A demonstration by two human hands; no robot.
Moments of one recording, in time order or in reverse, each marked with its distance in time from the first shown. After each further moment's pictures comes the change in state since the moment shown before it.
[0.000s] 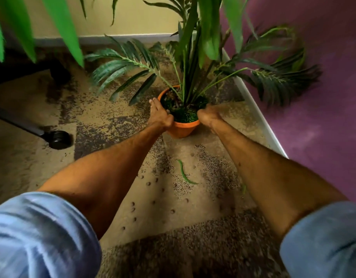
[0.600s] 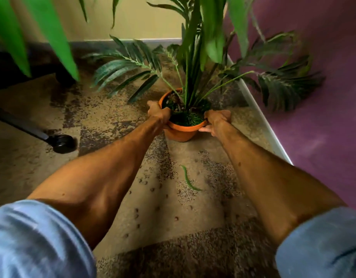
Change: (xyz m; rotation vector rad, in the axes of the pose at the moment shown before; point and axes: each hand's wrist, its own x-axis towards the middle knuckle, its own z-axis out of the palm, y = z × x) left_hand 0.005 0.014 -0.034 -0.560 0.108 -0.255; right_hand 0.001 -0.018 0.002 0.727 -0.076 0.342
